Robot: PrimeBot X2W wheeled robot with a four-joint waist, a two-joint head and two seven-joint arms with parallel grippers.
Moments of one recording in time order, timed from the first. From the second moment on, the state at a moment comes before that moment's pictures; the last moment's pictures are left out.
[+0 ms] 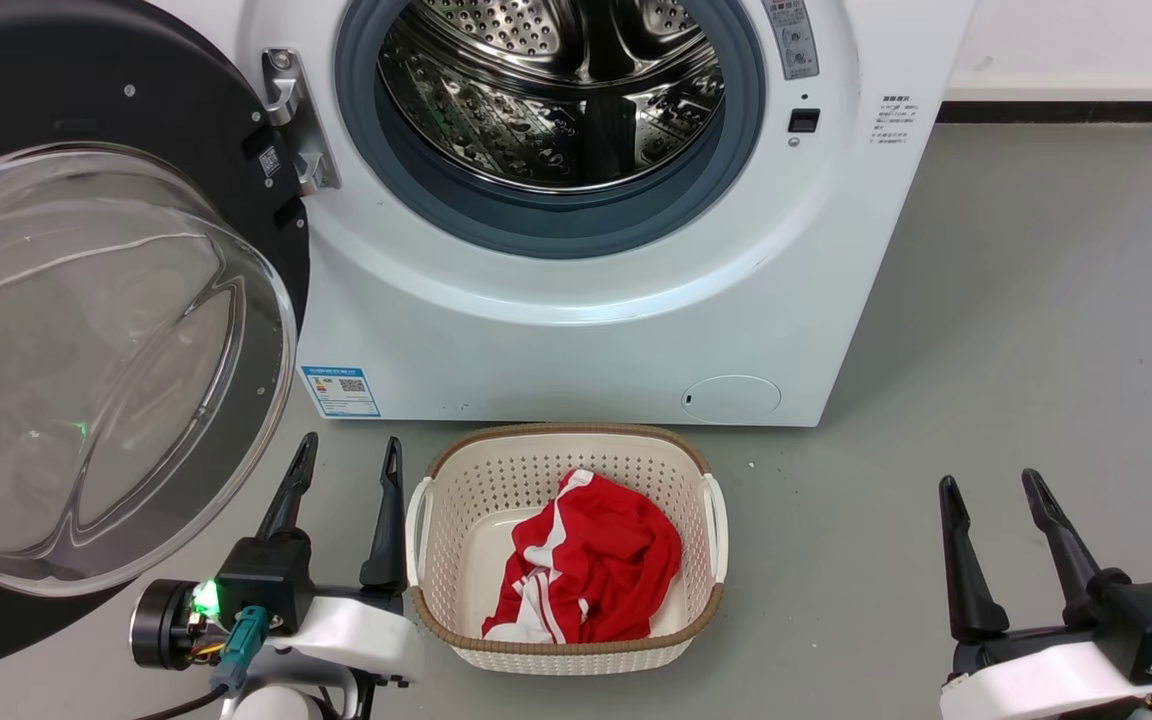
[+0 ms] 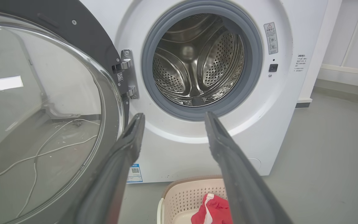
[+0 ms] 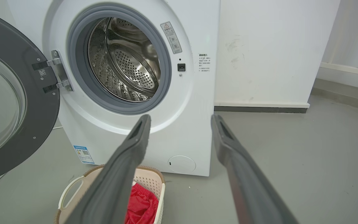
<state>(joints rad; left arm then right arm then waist) -0.09 0.08 -0.09 0.15 -0.07 0.01 -0.26 0.07 -0.05 -0.02 0.01 0.09 0.13 -0.22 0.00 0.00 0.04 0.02</state>
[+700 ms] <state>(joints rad) -0.07 0.06 -0.08 0.17 -0.07 0.00 -0.25 0.08 -0.05 -0.02 0.04 0.09 0.13 -0.22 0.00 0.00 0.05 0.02</state>
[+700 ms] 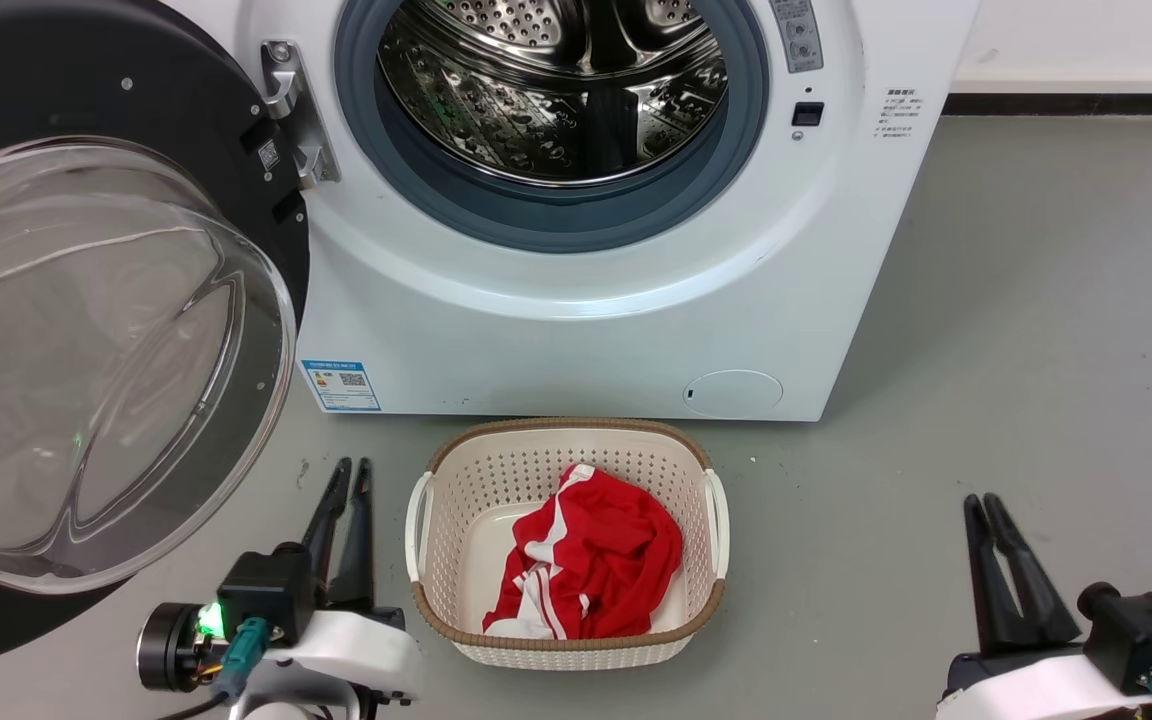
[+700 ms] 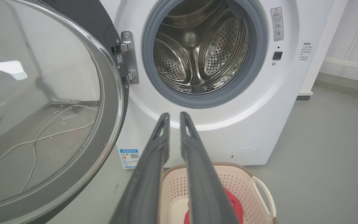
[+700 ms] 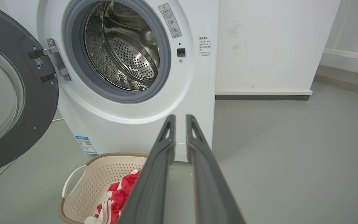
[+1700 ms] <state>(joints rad) -0.07 0.06 -0.01 0.20 -0.62 -0.04 -0.12 0.03 -0.07 -0.02 0.11 0.67 0.13 -0.13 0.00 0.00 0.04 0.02</state>
